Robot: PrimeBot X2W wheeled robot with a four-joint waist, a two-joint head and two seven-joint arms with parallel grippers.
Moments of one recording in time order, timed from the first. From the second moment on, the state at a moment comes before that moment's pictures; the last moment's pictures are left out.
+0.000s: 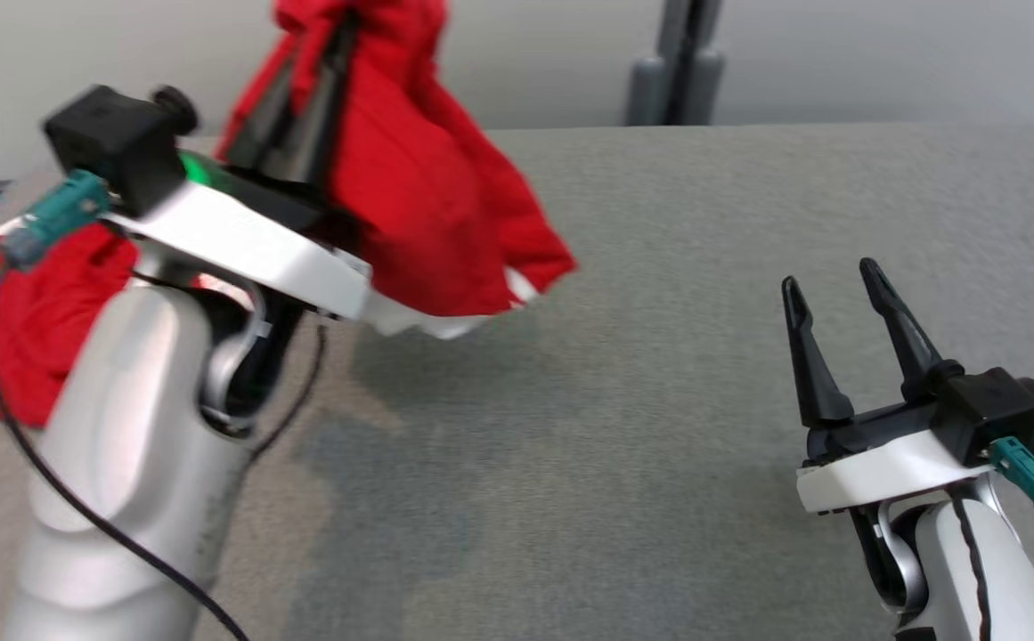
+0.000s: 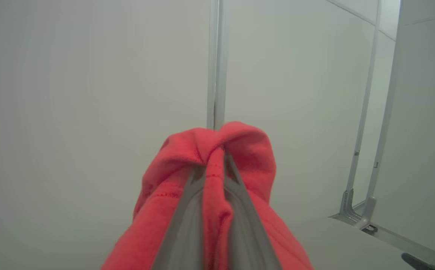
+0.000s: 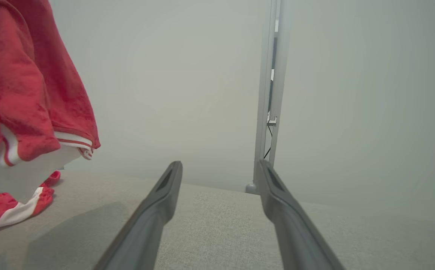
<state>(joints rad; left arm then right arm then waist) -0.68 0.20 -0.30 0.14 -0.55 -0.10 -0.03 -0.28 -0.05 0.11 0.19 0.09 0.13 -0.26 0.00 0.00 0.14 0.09</state>
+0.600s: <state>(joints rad) -0.64 0.07 -0.46 0.43 -0.46 0.02 -0.15 -0.32 -0.05 0.09 0.12 0.15 0.13 -0.26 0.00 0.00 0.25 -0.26</state>
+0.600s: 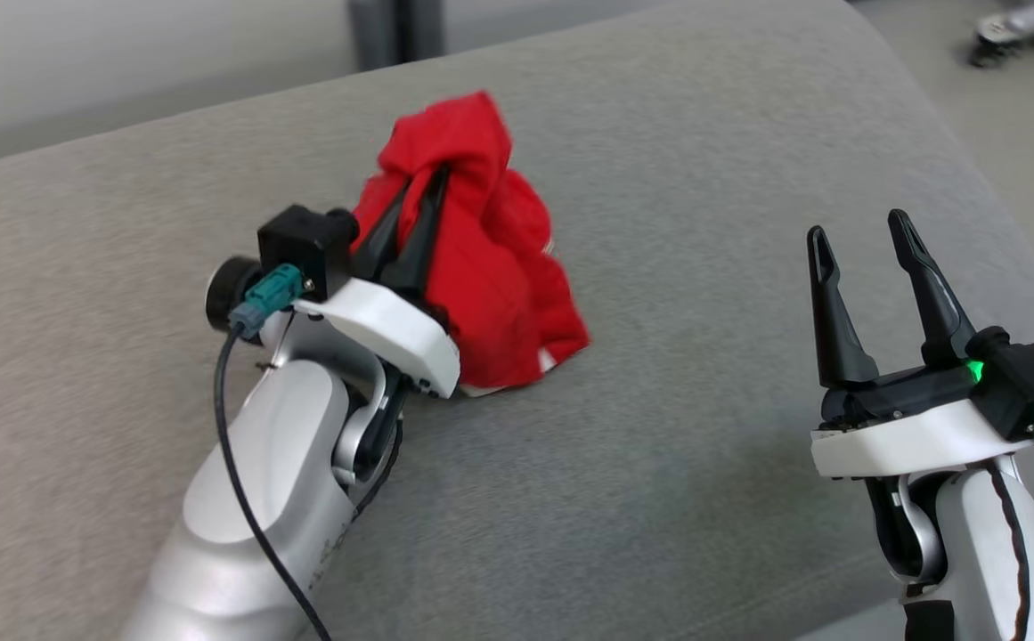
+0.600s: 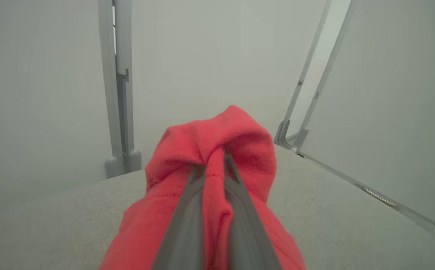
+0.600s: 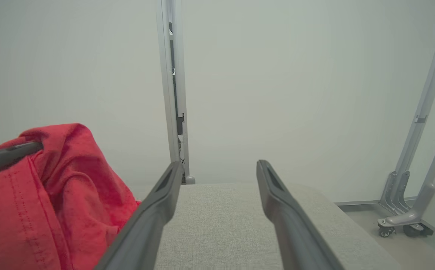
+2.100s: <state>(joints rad) -0.11 0.05 -0.10 0.06 -0.27 -0.08 -0.26 -0.18 -0.06 0.13 0.15 0.10 0.13 -0.26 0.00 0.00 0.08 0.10</state>
